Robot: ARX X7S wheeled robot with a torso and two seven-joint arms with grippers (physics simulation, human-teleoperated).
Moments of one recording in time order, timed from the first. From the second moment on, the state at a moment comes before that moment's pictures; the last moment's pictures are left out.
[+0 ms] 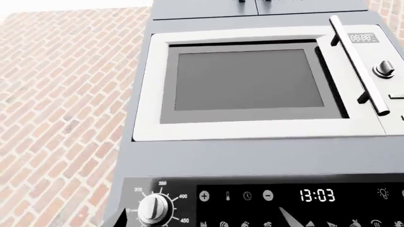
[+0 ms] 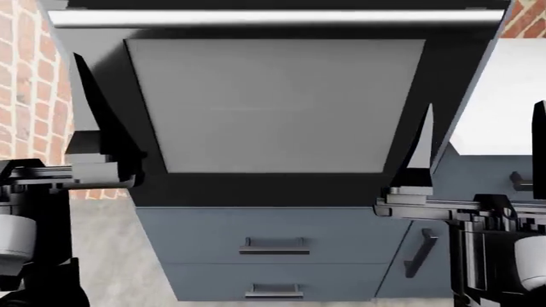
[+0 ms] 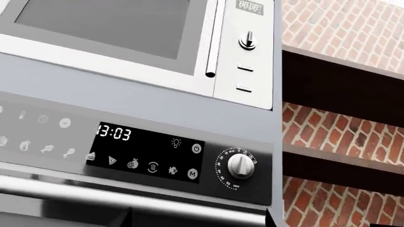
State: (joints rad) left arm -0.26 -0.23 -0.05 0.81 -0.17 -0.15 -0.15; right arm 0.12 0.19 -0.02 -0.91 -0.09 0.30 0.14
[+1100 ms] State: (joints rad) left arm -0.26 -0.26 -0.04 0.84 -0.21 -0.16 -0.18; right arm 0.10 0.23 -0.04 -0.92 -0.04 0.28 0.16
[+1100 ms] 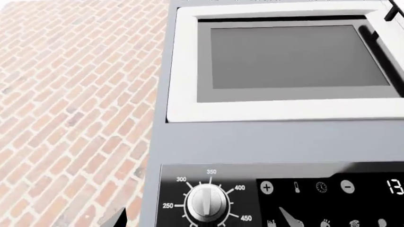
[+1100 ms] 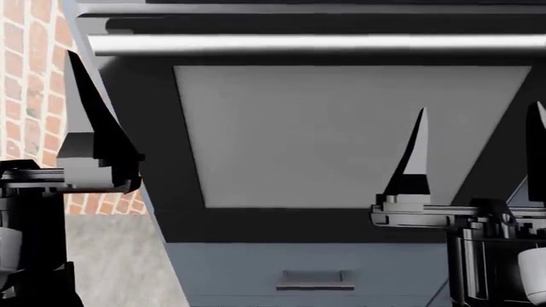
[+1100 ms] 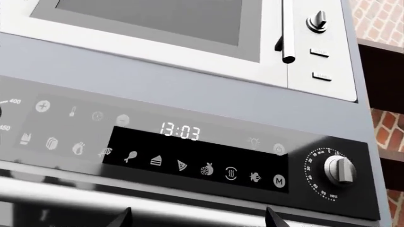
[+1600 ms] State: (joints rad) left arm -0.25 -0.30 -0.05 0.89 -0.28 -0.16 -0.17; right arm 0.10 0.24 -0.05 -0.92 -0.04 0.28 0.18
